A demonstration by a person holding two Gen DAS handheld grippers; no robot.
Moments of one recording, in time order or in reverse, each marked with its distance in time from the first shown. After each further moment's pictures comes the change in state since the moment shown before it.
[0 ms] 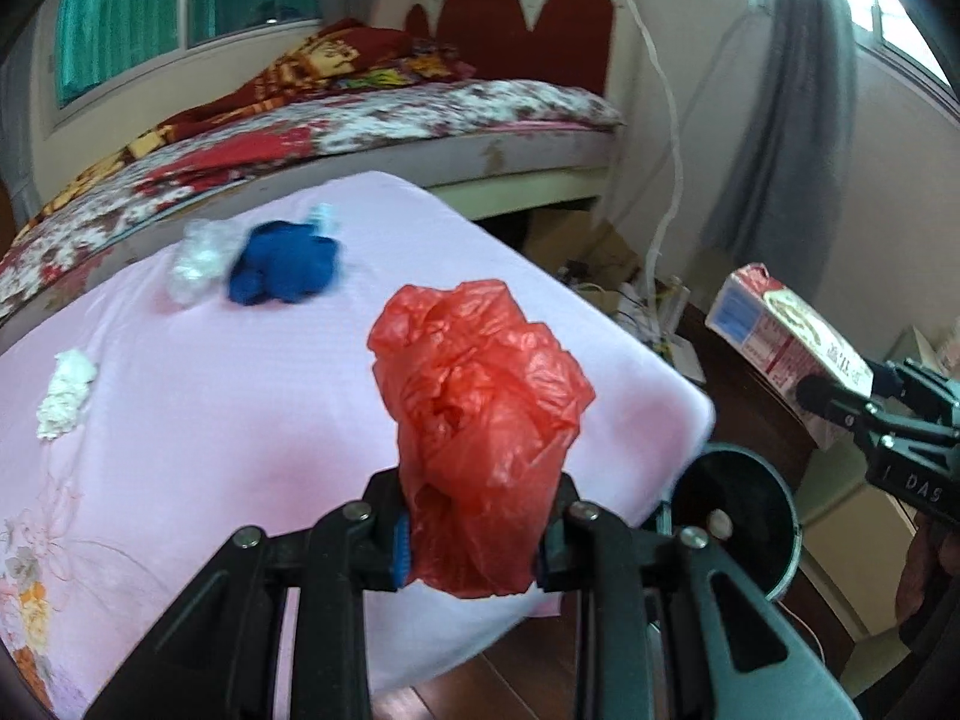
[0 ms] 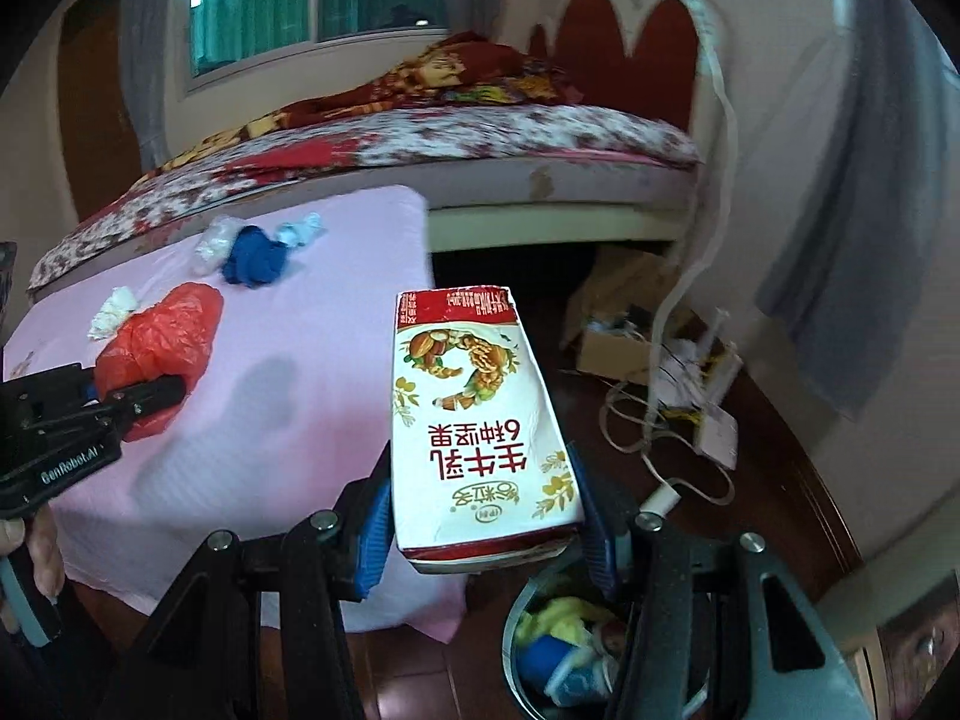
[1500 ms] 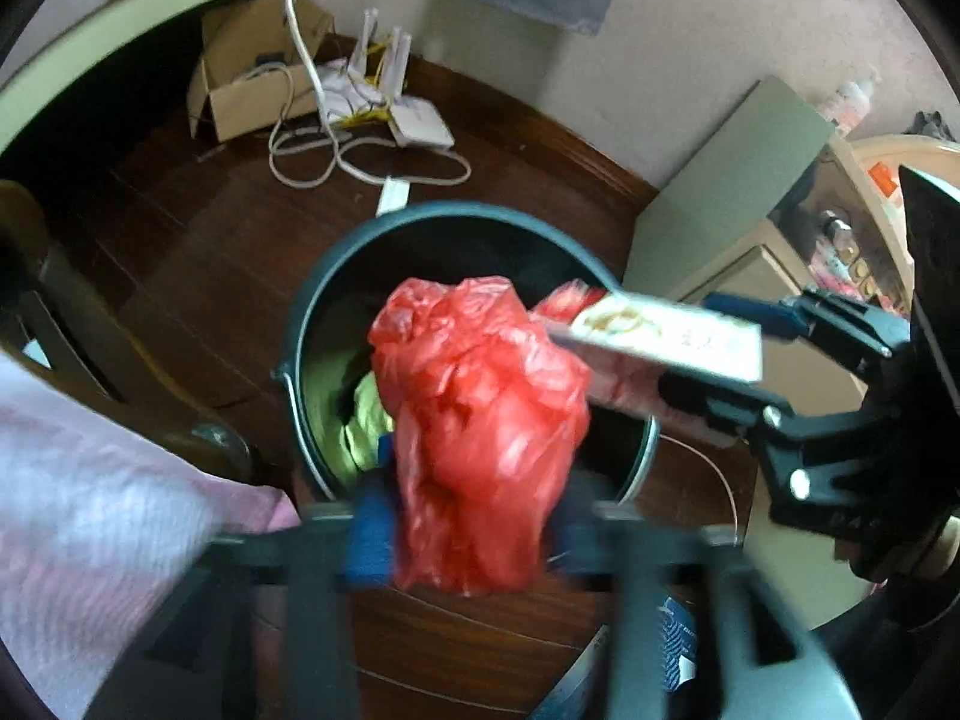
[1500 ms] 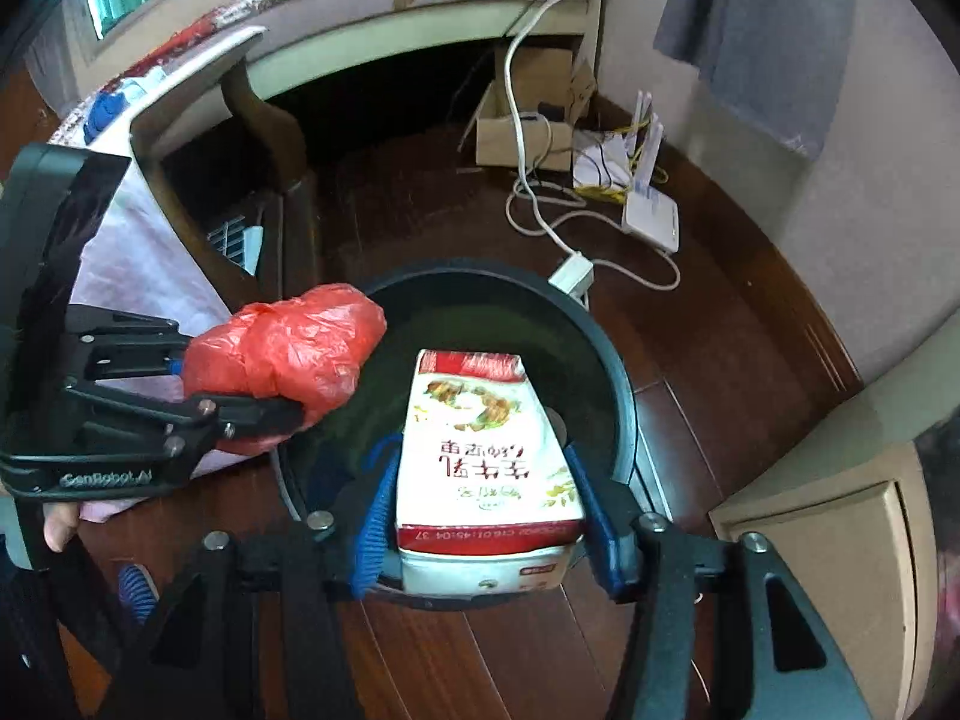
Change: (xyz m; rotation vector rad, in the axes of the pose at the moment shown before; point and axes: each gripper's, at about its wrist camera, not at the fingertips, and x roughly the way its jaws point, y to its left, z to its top) left arm 0.161 -0.214 -0.081 0.277 0.506 -0.457; right arm 0.063 -0.168 -0.166 0.130 0.345 -0.035
